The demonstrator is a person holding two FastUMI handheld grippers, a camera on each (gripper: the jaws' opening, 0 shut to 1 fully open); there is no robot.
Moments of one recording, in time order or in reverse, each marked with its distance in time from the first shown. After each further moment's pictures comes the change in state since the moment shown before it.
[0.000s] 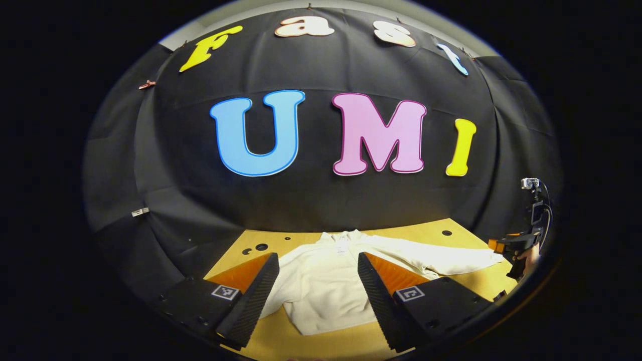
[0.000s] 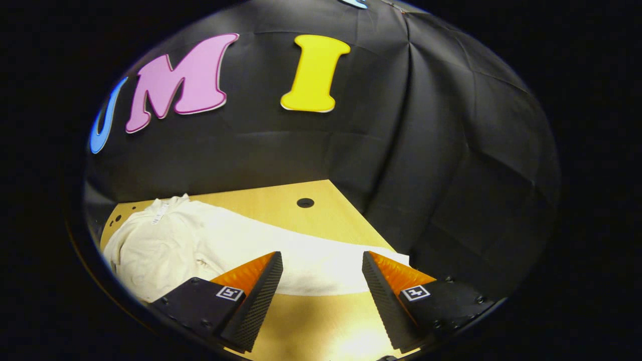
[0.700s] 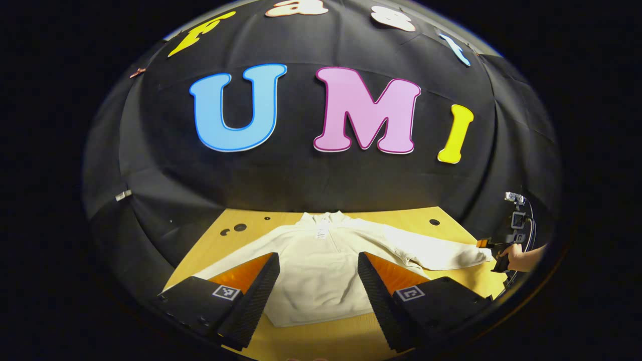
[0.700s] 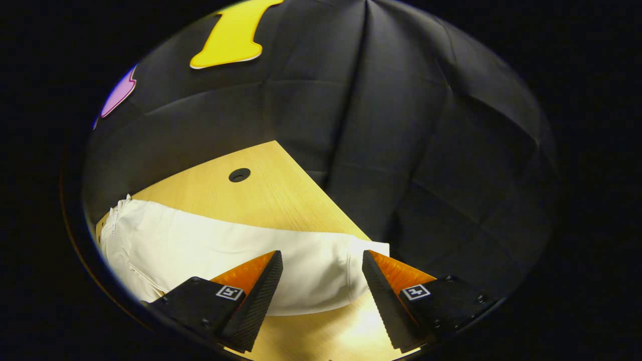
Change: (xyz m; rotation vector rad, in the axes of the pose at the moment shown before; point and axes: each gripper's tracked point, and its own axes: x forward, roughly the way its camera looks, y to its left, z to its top) left arm 0.023 -0.033 -0.031 -0.077 0.143 -0.025; right arm 0.102 -0.101 -0.064 0.118 0.239 -0.173
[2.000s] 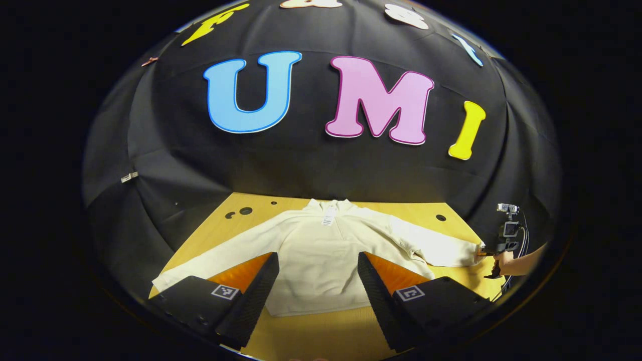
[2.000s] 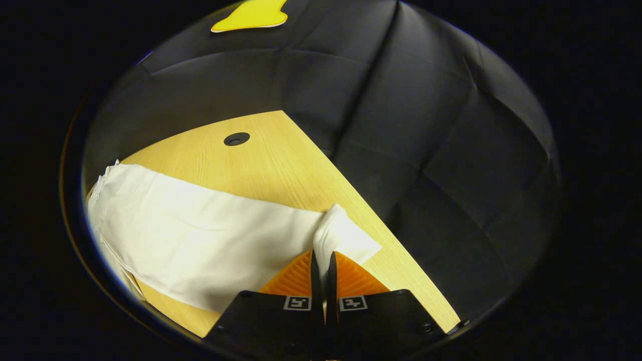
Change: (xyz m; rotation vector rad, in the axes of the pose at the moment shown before) left arm -0.003 0.008 -0.025 -0.047 0.037 0.047; right arm 0.029 0.015 -0.034 -0.150 0.073 0.005
